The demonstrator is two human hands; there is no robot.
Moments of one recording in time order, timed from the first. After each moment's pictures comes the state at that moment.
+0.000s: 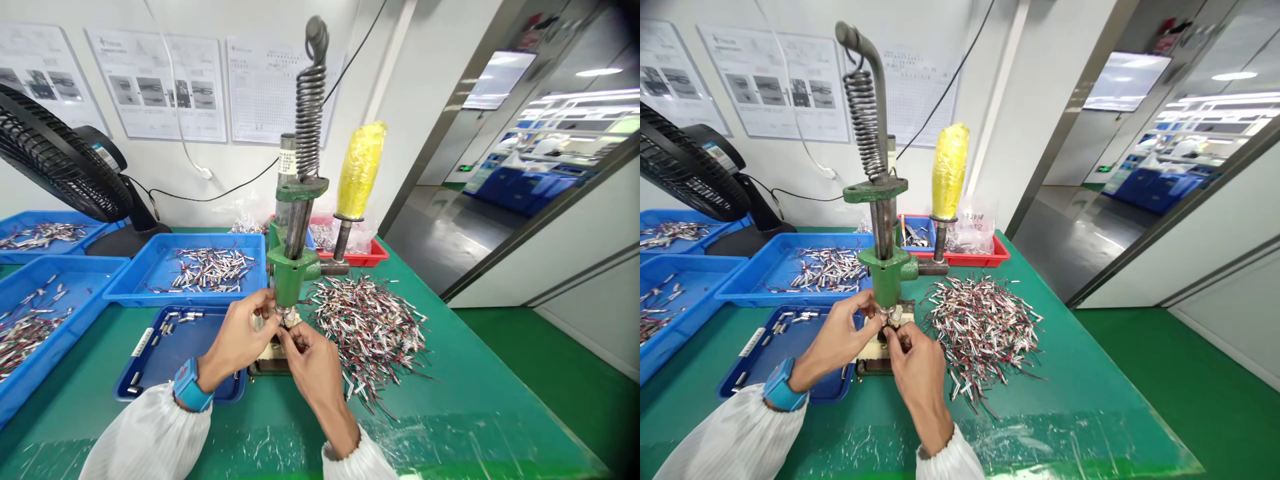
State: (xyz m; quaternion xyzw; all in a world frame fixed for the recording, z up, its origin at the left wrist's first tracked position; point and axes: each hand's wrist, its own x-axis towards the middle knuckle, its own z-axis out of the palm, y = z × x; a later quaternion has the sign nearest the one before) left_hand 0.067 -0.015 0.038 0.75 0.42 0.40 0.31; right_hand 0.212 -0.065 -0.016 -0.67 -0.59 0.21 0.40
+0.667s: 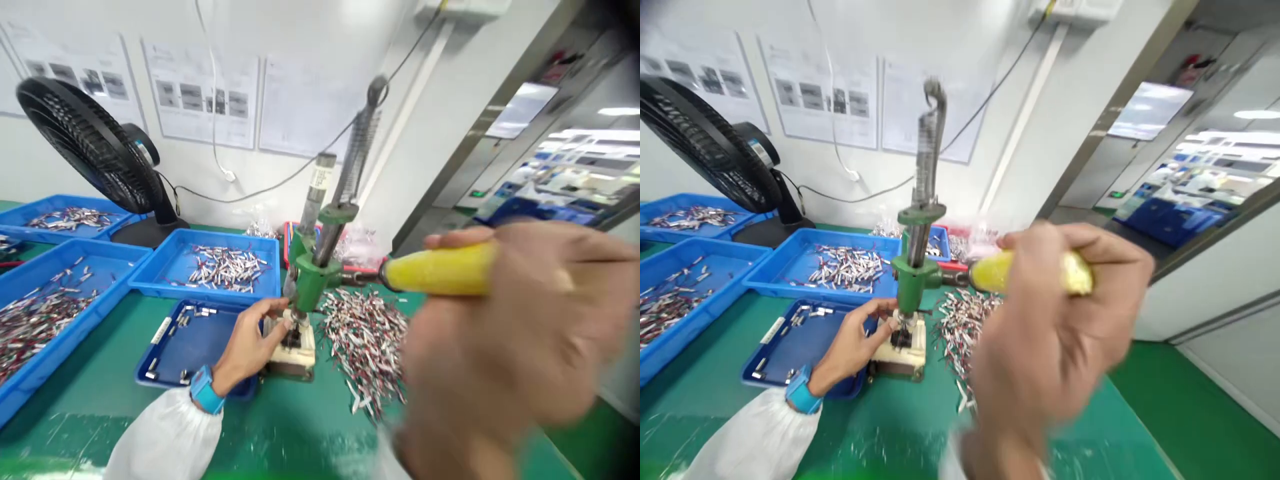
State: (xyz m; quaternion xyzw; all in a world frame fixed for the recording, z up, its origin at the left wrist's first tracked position) left_hand 0.054 -0.028 0.018 0.70 0.45 0.45 0.34; right_hand 0.234 -0.036 0.202 -0.43 -0.54 -0.07 0.72
